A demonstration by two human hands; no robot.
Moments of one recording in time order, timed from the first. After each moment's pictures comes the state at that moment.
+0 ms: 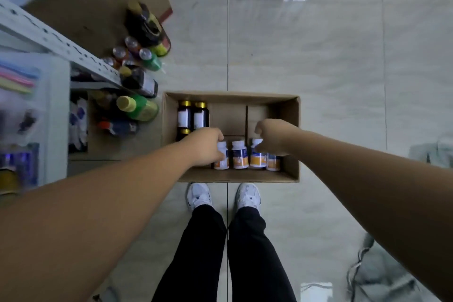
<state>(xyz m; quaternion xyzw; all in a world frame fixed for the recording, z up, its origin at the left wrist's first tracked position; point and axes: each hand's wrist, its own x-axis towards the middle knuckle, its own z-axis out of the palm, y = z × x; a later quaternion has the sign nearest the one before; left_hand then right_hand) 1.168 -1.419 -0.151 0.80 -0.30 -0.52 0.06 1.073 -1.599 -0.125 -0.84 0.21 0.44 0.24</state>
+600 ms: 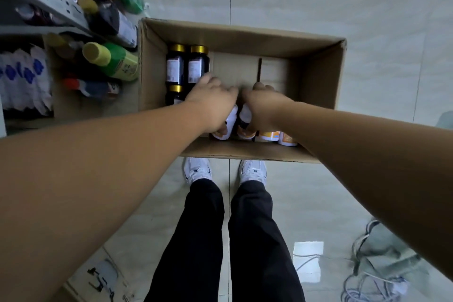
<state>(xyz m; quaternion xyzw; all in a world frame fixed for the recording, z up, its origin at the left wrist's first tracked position) 1.151 -1.427 -0.277 0.76 -0.57 -0.28 -0.15 1.066 -1.554 -0.260 -0.86 0.17 0.44 0.22</state>
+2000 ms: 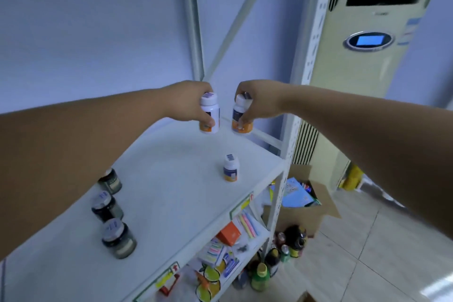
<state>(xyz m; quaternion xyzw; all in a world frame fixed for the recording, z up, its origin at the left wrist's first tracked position) 1.275 -1.045 0.573 0.99 -0.10 0.03 0.11 1.321 -1.257 0.573 -0.94 -0.32 0.00 0.11</state>
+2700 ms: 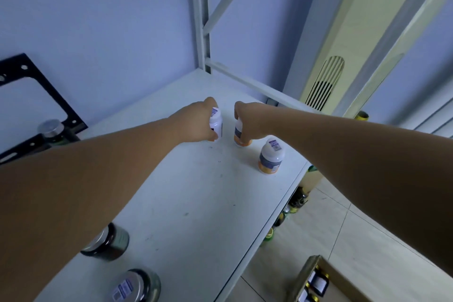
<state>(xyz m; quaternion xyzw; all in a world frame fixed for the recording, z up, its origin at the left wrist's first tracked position) 1.401 -0.931 0.370 0.98 -0.09 -0.08 0.18 1.416 -1.117 0.401 -0.96 -0.20 0.16 0.00</state>
